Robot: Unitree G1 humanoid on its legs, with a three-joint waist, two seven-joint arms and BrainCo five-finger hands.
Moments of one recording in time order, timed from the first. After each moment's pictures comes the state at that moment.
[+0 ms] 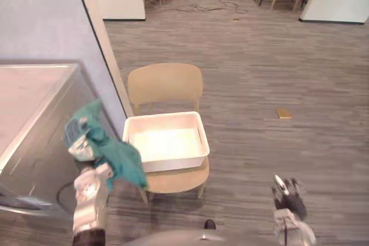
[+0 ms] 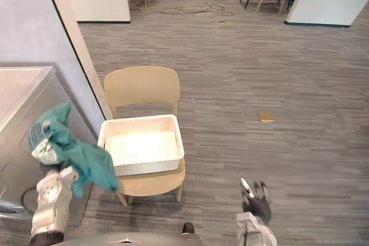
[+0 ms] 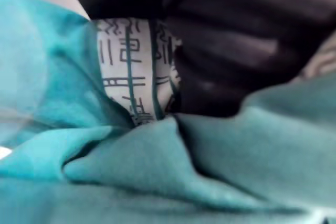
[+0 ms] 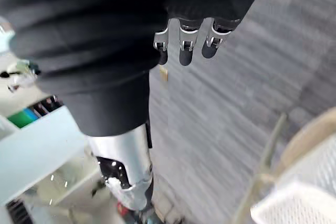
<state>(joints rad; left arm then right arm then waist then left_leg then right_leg) 0.19 0.01 0.30 0.09 -0.24 0.02 0.27 0.43 0.03 -0.49 0.08 0.73 0.04 -0.07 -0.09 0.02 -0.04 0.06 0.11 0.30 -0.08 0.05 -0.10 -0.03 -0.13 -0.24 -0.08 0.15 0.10</state>
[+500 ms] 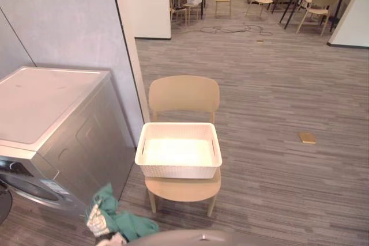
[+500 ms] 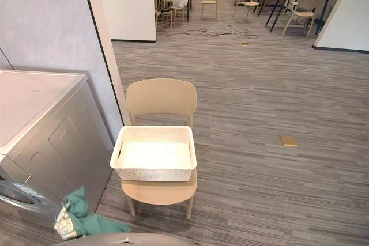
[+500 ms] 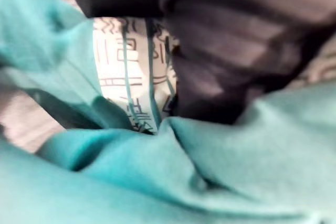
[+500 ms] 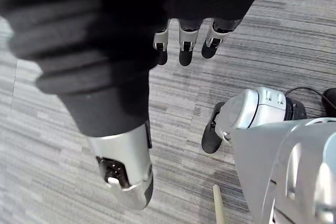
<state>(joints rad) 0.31 -0.06 0.32 0.76 -0.43 0.04 0.17 0.28 0.03 -0.89 1.01 0.62 0.08 -0.16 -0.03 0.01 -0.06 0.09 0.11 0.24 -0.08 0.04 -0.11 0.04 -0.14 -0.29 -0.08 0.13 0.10</state>
